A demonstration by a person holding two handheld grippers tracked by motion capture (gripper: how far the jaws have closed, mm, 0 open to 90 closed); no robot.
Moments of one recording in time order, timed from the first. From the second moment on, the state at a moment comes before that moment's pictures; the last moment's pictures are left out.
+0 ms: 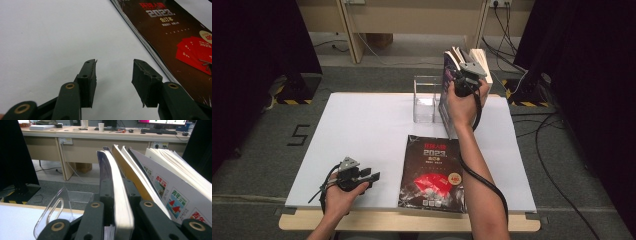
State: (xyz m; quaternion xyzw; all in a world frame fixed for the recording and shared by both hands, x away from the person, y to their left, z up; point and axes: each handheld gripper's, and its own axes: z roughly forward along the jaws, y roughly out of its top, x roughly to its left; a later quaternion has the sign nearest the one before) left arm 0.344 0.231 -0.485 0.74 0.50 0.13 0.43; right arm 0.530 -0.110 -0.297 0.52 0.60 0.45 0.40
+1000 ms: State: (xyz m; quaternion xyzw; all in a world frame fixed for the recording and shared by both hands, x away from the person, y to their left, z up) left arm 0.343 0.229 -0.482 0.74 0.50 0.13 0.44; right arm 0.501 -0.133 -0.298 0.55 0.63 0.45 0.32
